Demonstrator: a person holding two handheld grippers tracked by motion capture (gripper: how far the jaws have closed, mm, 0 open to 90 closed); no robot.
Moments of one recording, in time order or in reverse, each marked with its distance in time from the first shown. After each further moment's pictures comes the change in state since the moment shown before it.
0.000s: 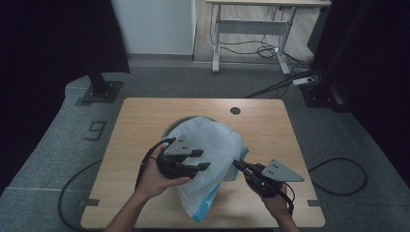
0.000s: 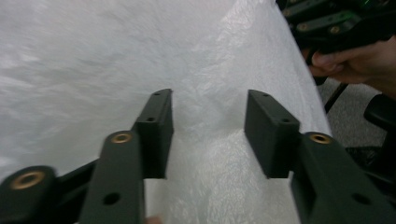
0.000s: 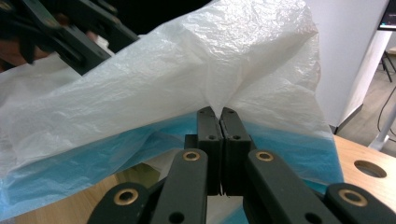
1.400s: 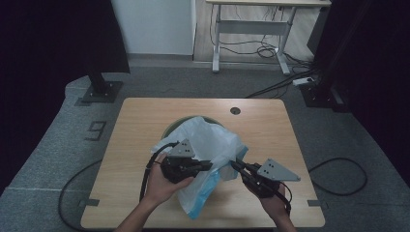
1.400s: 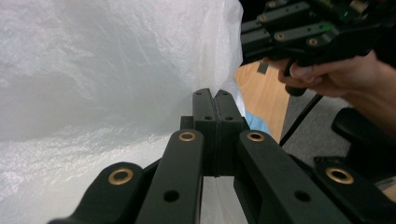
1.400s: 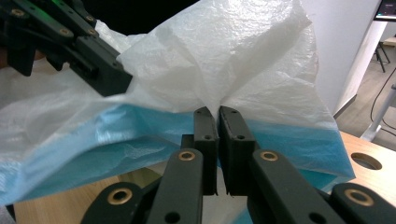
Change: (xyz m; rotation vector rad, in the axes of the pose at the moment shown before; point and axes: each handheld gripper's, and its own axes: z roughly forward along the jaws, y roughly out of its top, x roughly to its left) left arm -0.006 -0.004 0.005 -0.037 -0.085 -0.097; right arm 0.009 0.008 0.004 0.045 -0.026 0.001
